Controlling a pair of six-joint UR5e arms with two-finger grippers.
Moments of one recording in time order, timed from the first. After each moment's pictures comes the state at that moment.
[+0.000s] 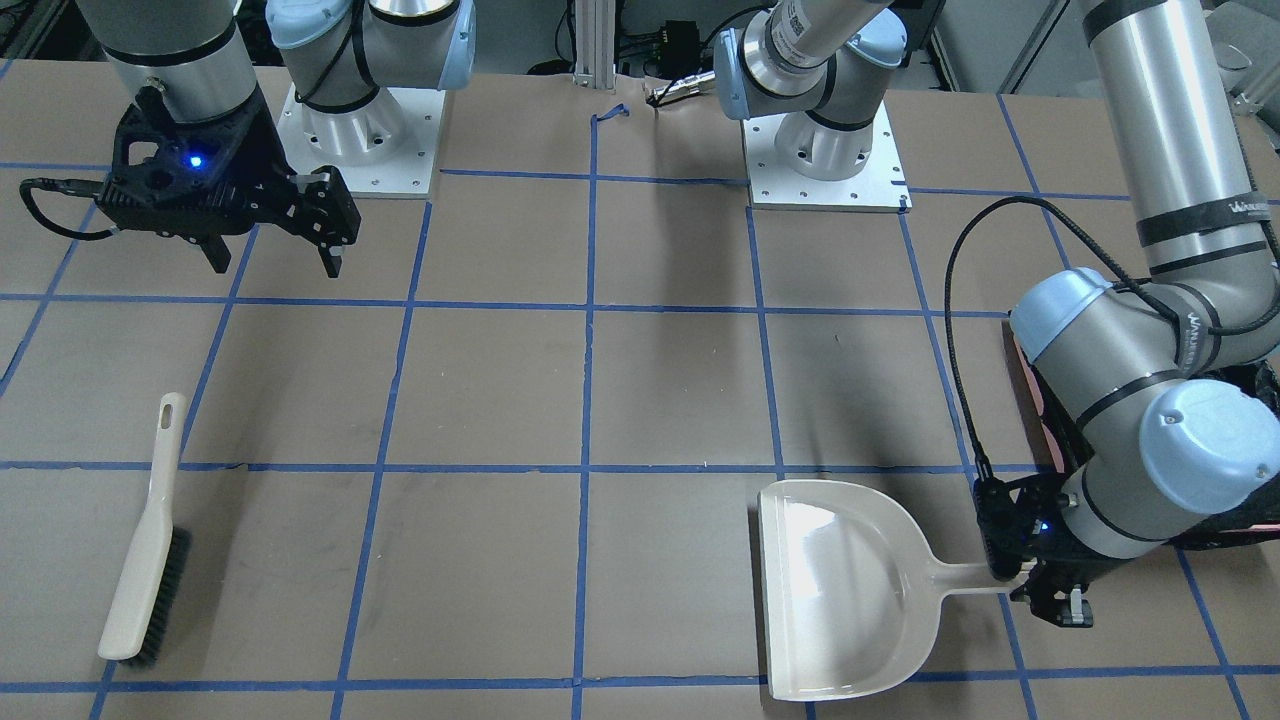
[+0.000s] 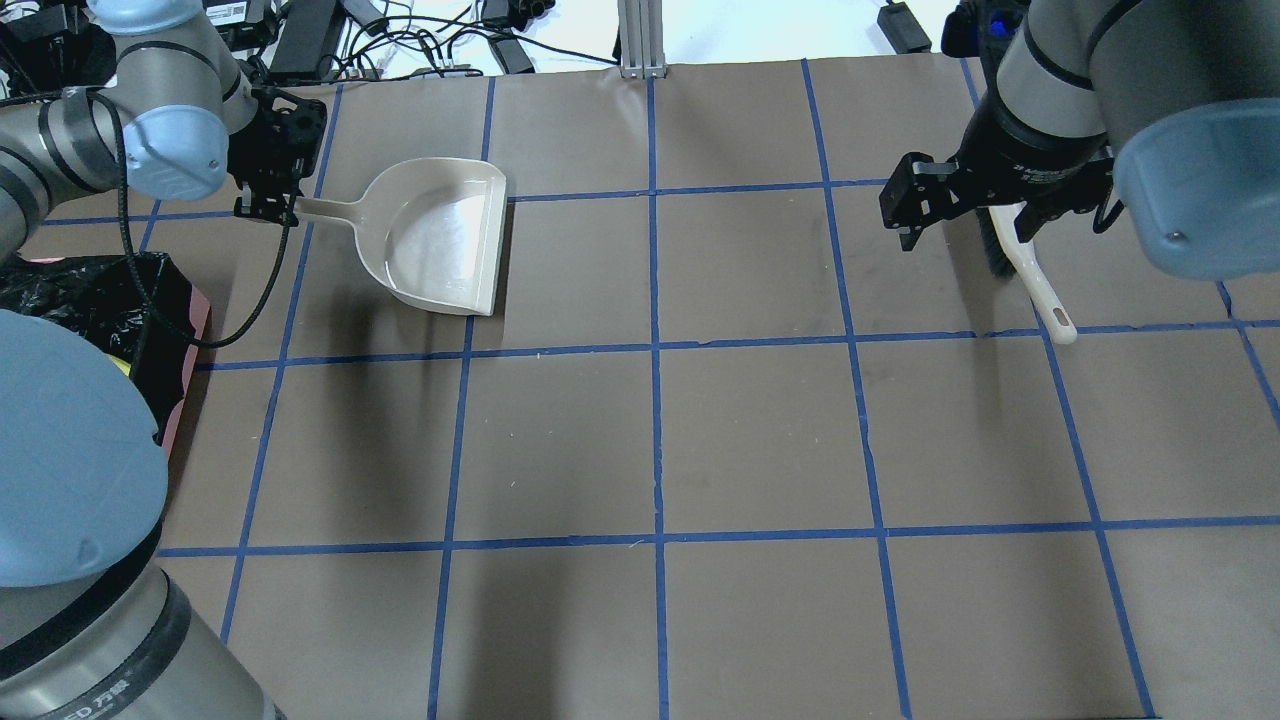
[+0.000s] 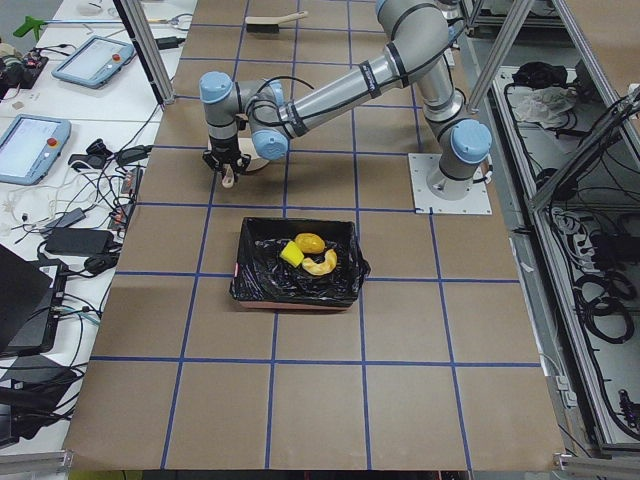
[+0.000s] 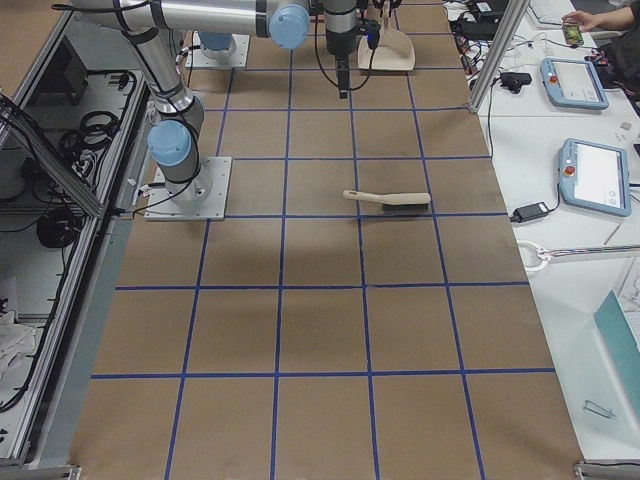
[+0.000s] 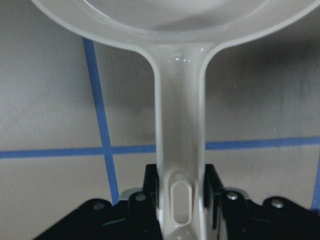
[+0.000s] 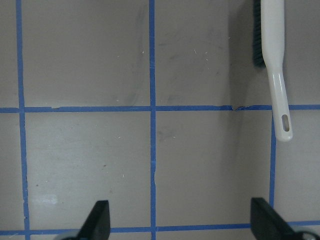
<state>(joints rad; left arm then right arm) -1.34 -2.13 -1.44 -1.06 1.67 1.86 1.55 -1.63 1.69 -1.72 -1.61 -0.02</state>
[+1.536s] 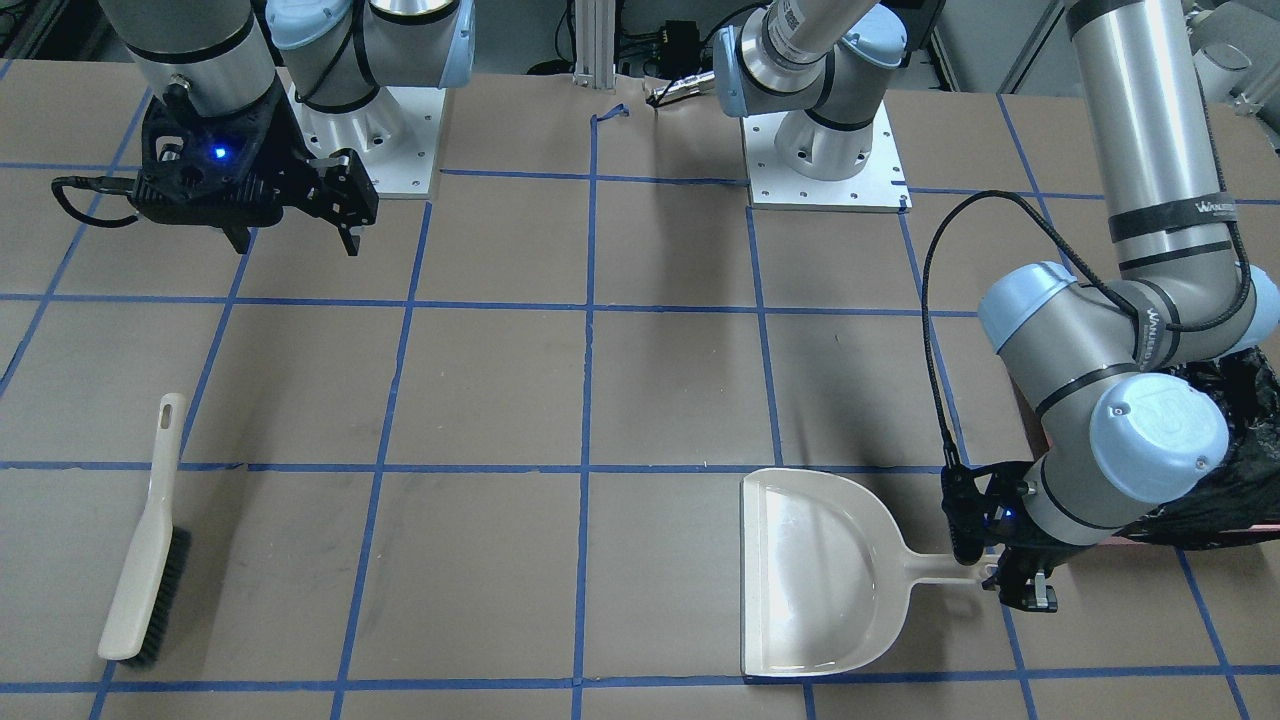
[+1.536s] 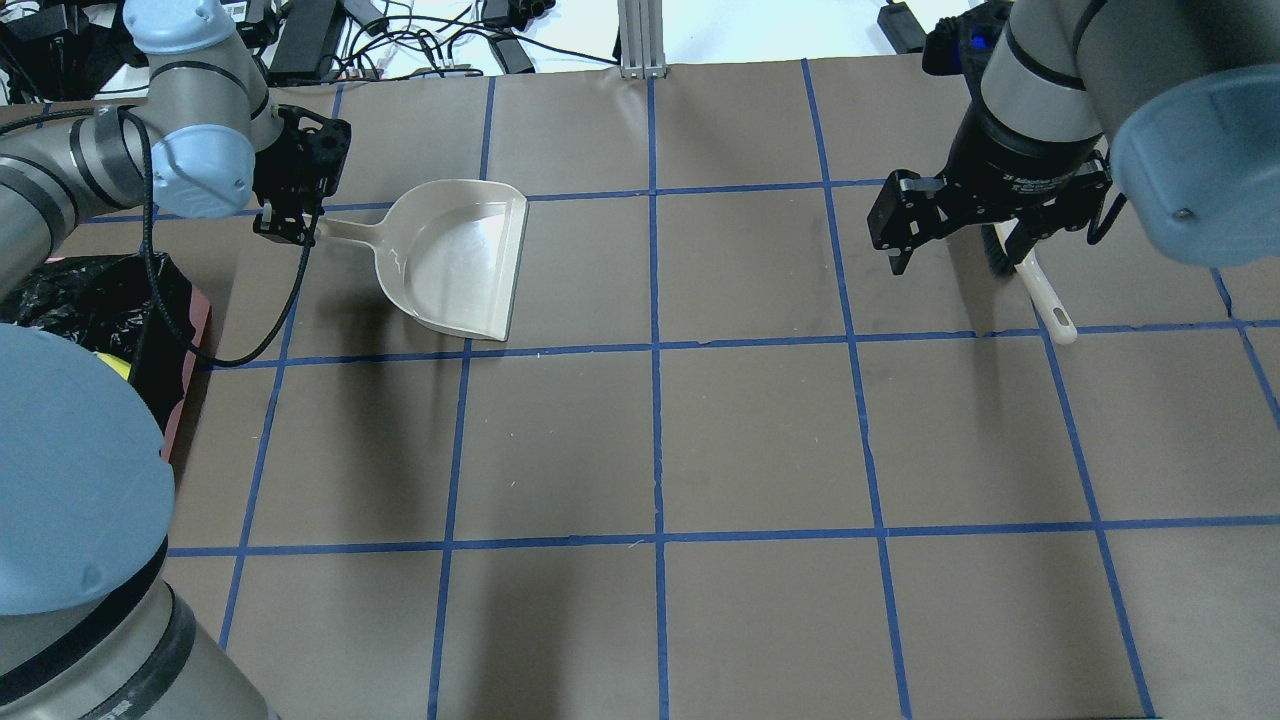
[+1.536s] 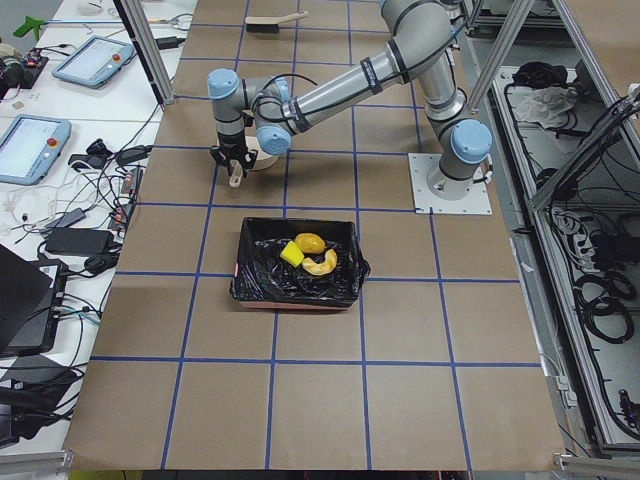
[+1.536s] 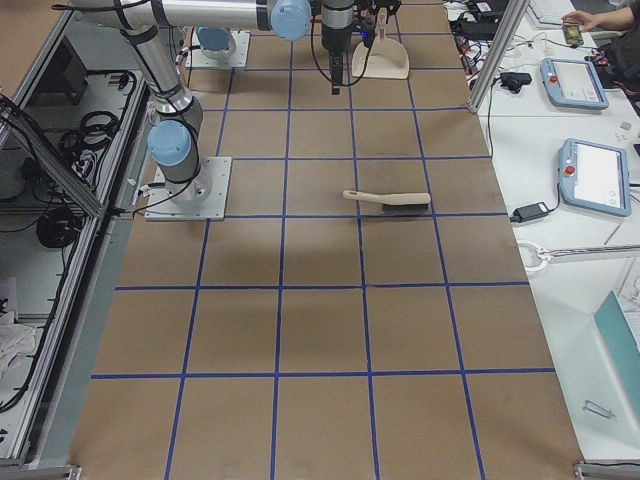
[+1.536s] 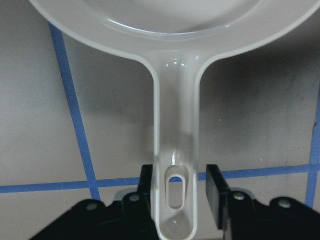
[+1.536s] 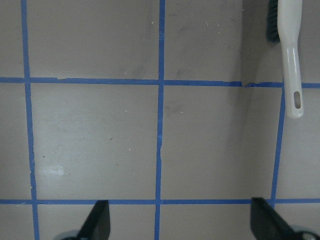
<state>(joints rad) -1.36 -2.11 -1.49 -1.05 1.69 1.86 1.58 -1.63 1.67 -1.62 -1.61 -0.03</state>
